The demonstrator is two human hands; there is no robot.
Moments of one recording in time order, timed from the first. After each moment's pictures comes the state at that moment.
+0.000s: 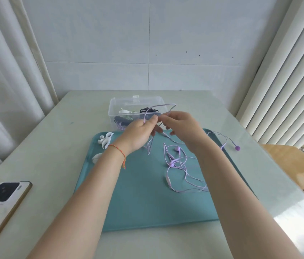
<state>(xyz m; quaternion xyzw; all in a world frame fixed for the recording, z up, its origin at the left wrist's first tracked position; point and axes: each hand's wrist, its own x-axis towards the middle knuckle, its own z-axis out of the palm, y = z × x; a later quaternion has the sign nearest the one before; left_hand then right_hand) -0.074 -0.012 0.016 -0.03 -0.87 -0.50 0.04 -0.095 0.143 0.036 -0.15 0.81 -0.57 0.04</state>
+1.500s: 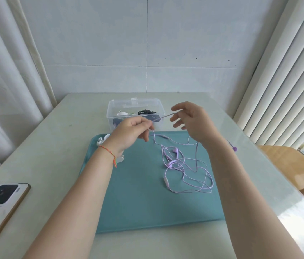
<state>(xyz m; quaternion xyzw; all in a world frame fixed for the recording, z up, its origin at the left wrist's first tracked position) -0.066 -0.023 0.019 -0.06 -0.78 -0.62 0.04 -0.114 0.176 0.038 -0.16 0.84 -0.52 -0.06</state>
